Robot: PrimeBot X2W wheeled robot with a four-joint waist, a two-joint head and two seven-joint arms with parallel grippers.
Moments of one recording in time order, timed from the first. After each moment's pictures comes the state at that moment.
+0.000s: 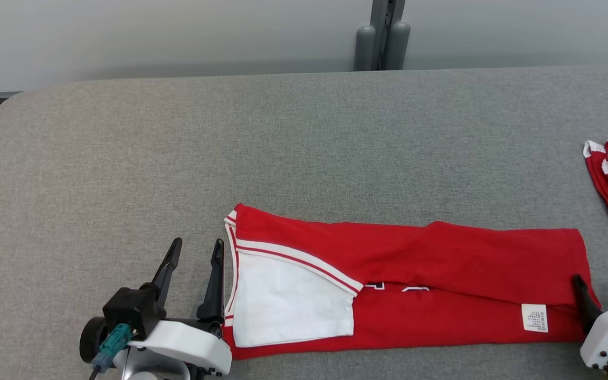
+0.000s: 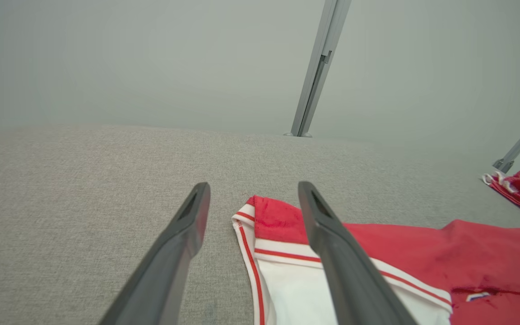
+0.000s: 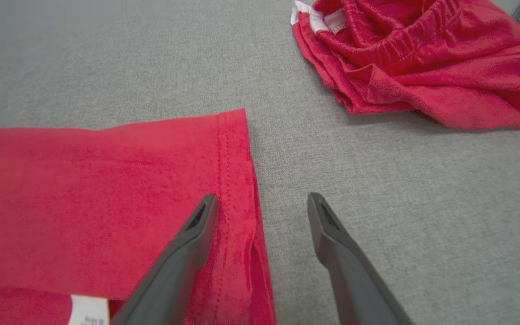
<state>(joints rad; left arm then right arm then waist) -0.09 0.20 -0.42 0.08 -0.48 0.23 -0.20 -0.18 -0.26 -0.10 0.54 0.32 0.13 0.06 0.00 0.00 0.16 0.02</state>
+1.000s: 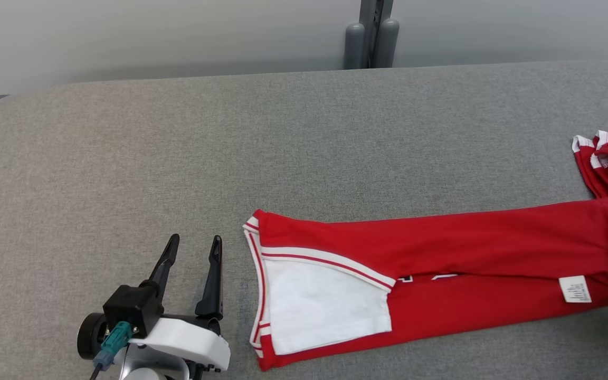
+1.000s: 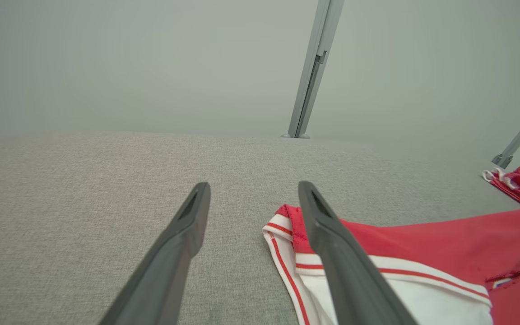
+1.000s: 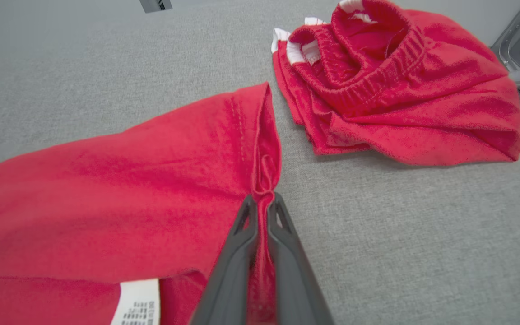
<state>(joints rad) -0.11 0.21 -0.42 0.10 -0.48 0.24 -0.22 -0.26 -0.39 0.02 0.57 0.49 0.13 0.14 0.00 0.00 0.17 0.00</state>
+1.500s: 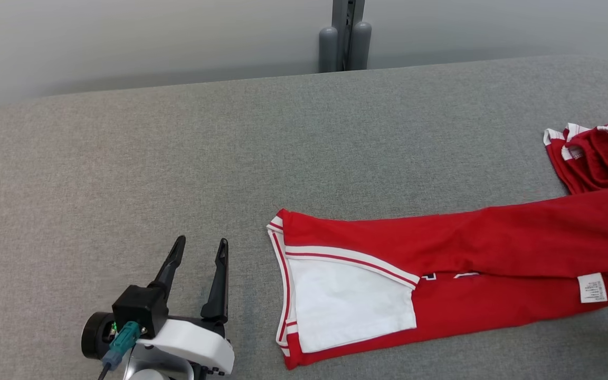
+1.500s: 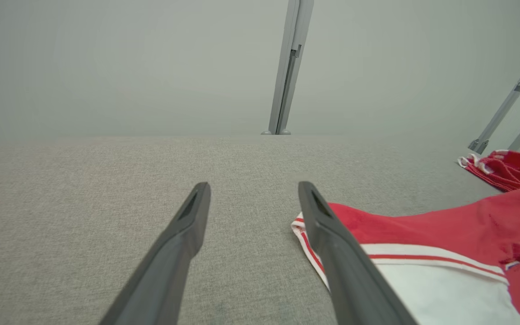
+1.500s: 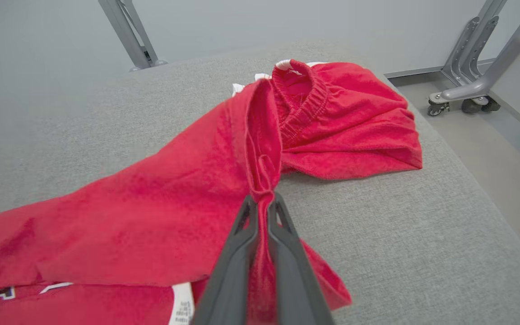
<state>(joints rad) -0.11 0.22 -0.45 0.10 -0.47 0.25 -0.21 -0.15 -0.43 -0.11 0.34 0.55 0.13 0.21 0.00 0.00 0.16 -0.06</state>
